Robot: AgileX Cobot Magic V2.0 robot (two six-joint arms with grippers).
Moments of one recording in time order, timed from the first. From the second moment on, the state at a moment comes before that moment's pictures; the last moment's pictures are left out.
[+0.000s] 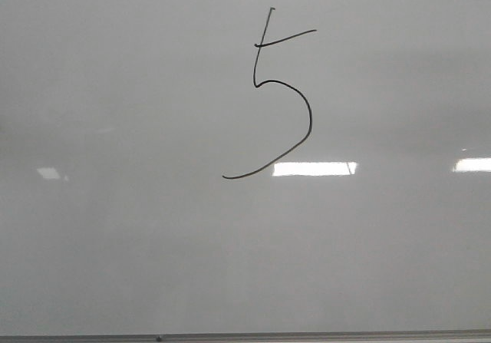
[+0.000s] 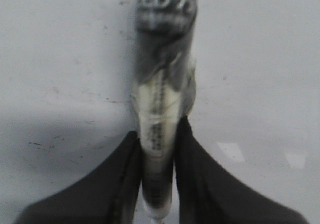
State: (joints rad) left arm 0.00 1.45 -0.61 -0.52 -0.18 0.43; right arm 0.07 0.42 -0.43 0.43 0.38 -0.35
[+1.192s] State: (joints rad) left arm 0.00 0.86 -0.54 -0.45 0.06 0.43; right arm 0.07 0.42 -0.43 0.43 0.38 -0.35
